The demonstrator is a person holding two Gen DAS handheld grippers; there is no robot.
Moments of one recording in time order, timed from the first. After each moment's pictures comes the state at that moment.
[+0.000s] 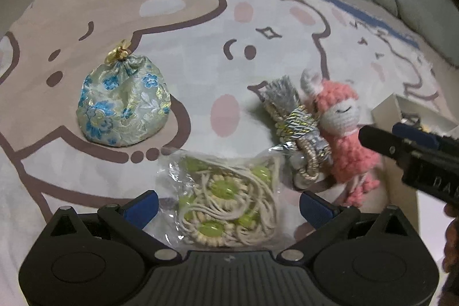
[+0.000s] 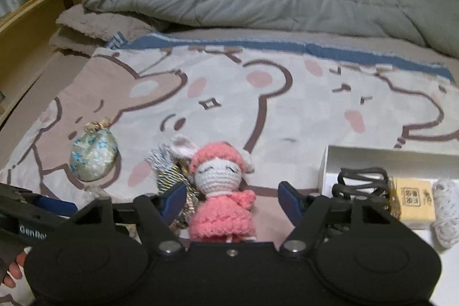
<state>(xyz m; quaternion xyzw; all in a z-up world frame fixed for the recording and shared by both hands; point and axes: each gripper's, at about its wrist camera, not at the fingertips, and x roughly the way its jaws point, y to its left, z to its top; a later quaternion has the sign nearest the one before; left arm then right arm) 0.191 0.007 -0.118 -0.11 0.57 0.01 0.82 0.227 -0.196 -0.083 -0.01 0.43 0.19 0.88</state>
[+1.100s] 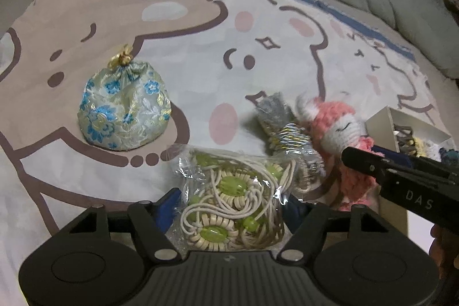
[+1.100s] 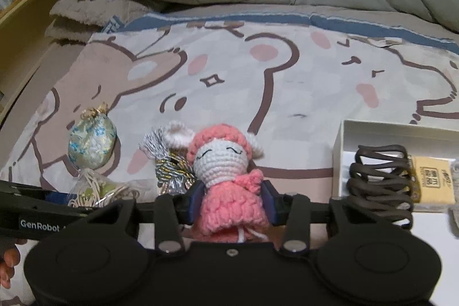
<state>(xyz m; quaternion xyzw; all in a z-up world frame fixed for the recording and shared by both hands) 0.189 0.014 -0.107 -0.14 0.55 0.00 0.82 0.230 -0.190 -0.096 0.00 0.47 0.19 0.86</state>
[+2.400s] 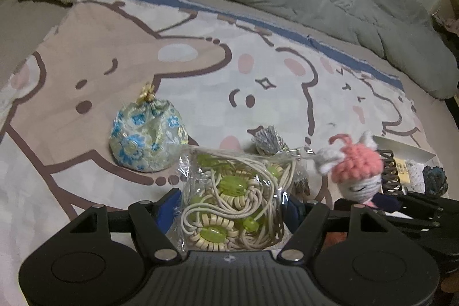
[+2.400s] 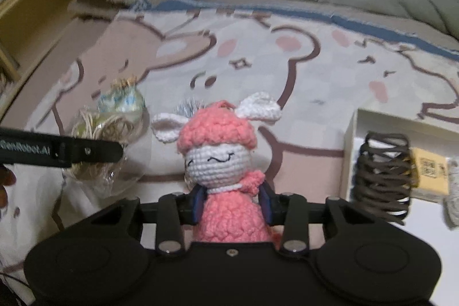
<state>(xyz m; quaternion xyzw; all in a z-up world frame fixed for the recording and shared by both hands) 0.162 0.030 -0.065 -0.14 0.49 0.01 0.86 0.194 -0.182 -0.078 -0.03 0.47 0.23 0.85</state>
